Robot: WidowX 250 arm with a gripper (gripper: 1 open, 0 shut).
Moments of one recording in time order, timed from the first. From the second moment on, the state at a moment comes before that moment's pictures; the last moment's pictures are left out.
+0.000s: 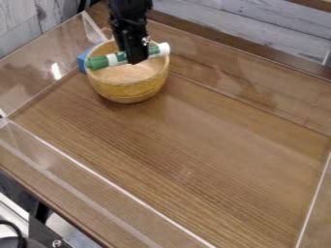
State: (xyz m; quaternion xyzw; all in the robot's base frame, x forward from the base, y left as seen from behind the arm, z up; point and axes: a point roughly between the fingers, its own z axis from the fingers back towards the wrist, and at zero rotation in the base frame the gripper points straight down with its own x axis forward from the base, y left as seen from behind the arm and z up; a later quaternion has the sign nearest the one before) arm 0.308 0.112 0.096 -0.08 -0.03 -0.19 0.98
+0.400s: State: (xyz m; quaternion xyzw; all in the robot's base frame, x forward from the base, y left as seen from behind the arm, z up) arm 0.312 0.114 0.095 -0.08 -0.04 -0.19 0.98
